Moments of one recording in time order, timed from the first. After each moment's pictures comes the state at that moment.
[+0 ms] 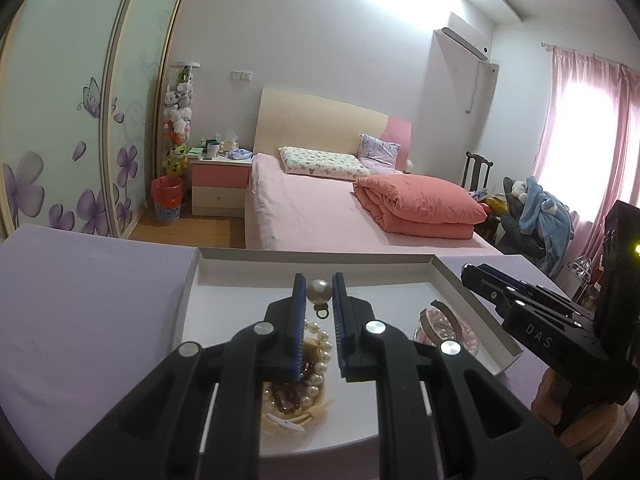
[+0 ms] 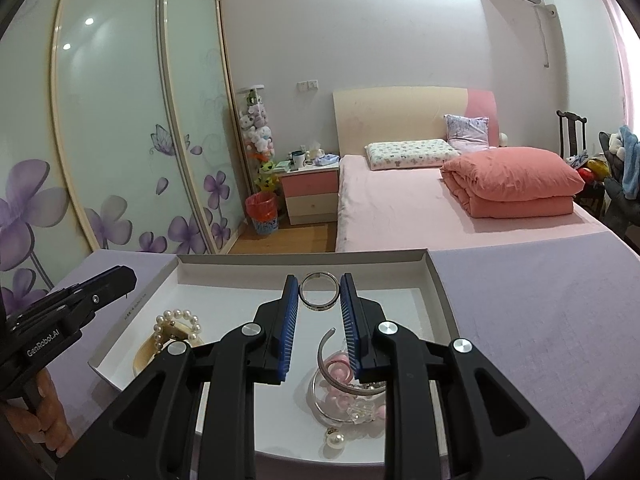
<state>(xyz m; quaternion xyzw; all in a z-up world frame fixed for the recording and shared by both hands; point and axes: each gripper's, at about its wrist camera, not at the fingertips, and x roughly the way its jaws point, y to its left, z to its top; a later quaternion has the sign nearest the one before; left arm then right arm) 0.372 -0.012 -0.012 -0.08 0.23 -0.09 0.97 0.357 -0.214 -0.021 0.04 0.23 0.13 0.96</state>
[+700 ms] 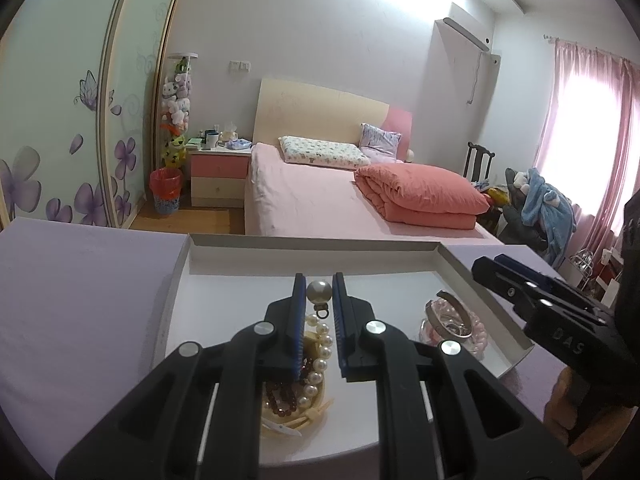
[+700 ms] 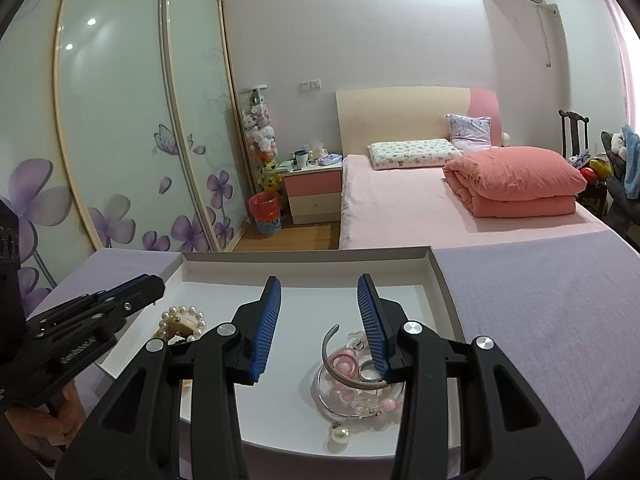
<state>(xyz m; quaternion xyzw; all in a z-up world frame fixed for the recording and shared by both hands) 0.389 -0.015 -0.028 -0.07 0.25 -0.09 0.96 0.357 -0.207 -0.020 0.04 0.24 0.14 0.96</state>
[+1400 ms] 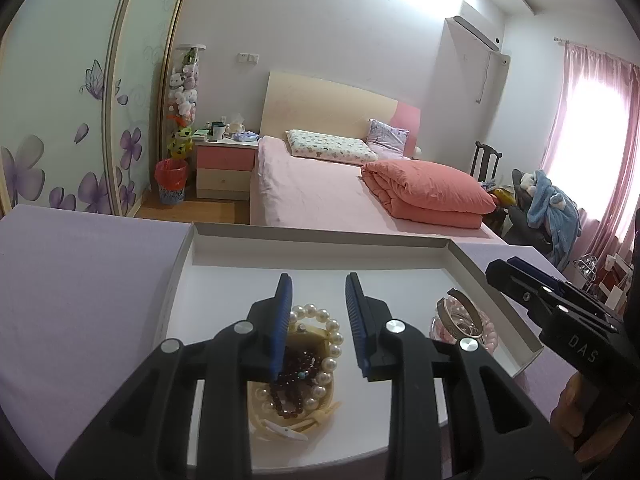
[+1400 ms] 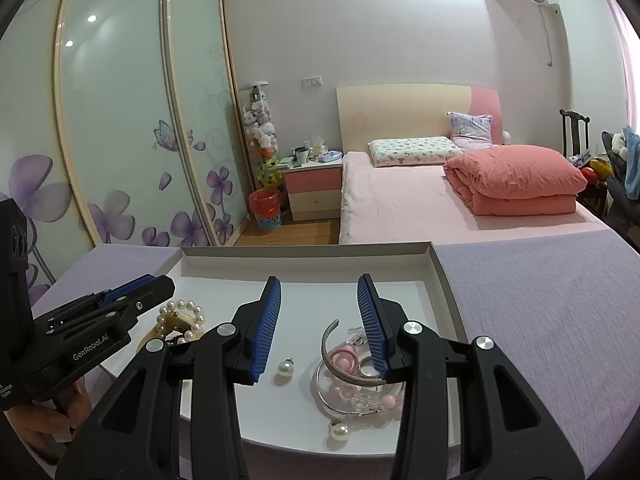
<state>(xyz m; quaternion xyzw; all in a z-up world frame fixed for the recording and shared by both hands) 0.393 -0.011 -0.037 -0.08 0.26 -0.08 0.96 0.356 -0.206 -0.026 0.04 0.24 0.14 0.96</state>
